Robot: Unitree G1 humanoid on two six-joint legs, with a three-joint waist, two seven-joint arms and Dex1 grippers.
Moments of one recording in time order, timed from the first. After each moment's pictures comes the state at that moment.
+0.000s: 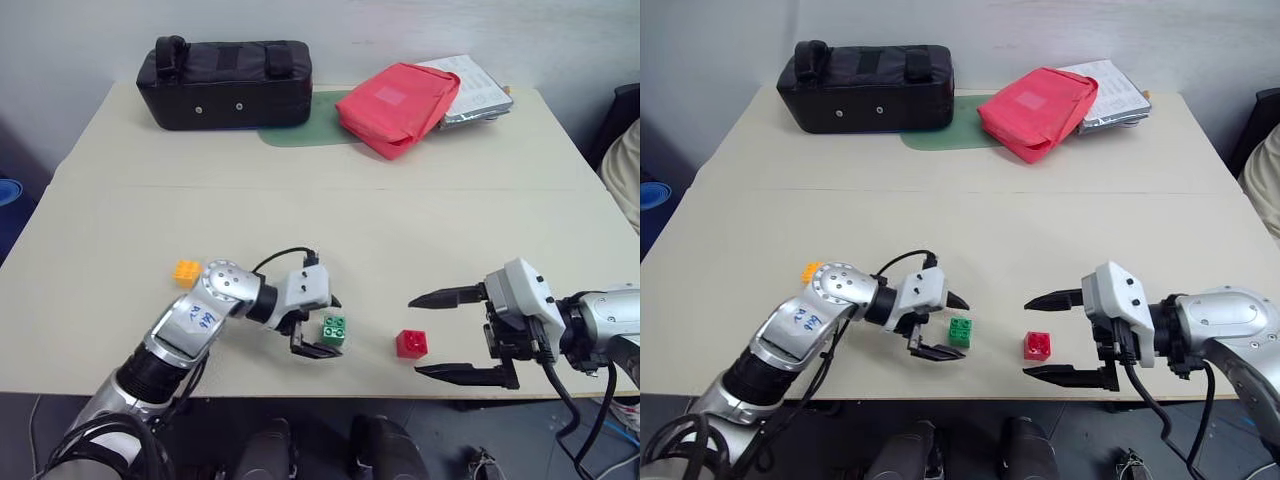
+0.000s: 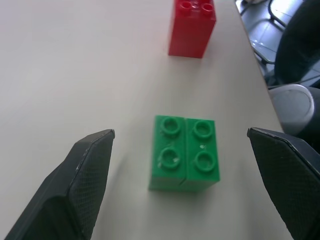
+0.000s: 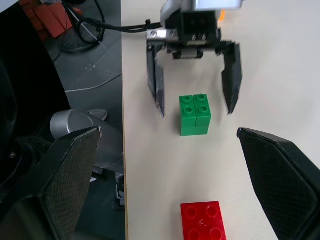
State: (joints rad) left arm -0.56 0.59 -0.33 -0.30 -0.19 0.71 -1.11; right arm -0.09 -1.02 -0.20 -0.61 0.77 0.60 1.18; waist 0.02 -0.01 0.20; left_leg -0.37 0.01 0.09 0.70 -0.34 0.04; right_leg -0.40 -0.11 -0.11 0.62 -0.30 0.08
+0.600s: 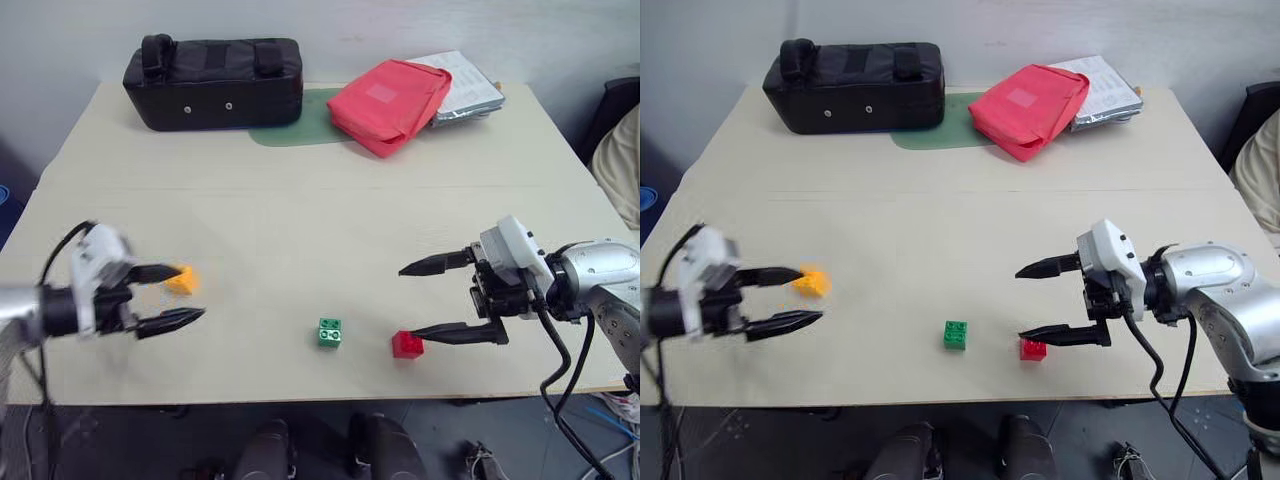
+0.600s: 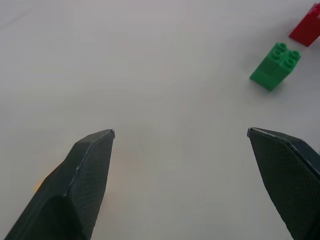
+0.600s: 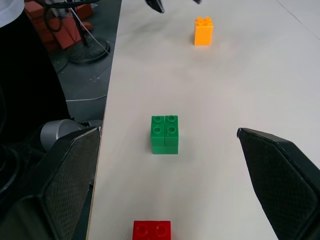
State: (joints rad) left arm 0.09 0.89 0.66 -0.49 -0.47 0.91 -1.11; right arm -0.40 -0.96 -0.04 -0.33 0.71 0.53 1.32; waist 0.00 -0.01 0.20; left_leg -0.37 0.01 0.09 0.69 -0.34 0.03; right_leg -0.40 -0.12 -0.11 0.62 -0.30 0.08
